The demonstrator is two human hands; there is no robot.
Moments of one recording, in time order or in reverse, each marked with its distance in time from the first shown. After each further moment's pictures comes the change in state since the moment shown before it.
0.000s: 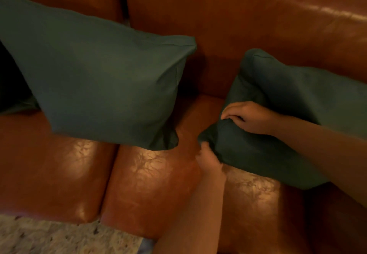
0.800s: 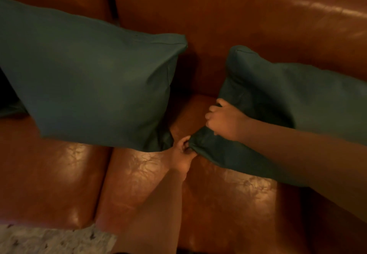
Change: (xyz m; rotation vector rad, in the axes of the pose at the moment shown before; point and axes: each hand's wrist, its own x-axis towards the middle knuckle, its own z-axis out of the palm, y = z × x) left_hand 0.063 0.016 -0.062 0.407 -0.287 0.464; right_hand 0.029 -0.043 0.021 -0.881 -0.427 -0.037
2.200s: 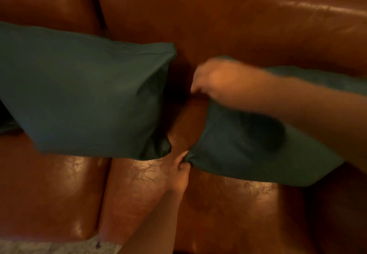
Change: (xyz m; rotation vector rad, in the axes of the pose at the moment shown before) left_hand -0.029 -0.009 -0.008 0.030 0.029 -0.127; right_hand -0.032 0.072 -0.079 0.441 0.629 -0.079
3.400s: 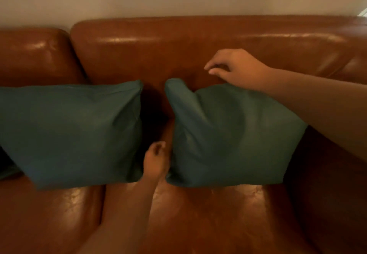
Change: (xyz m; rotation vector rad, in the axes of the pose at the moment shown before) left_hand -0.020 0.132 0.017 0.364 0.160 0.323; right_hand -0.097 0.080 -0.054 0.179 0.282 0.462
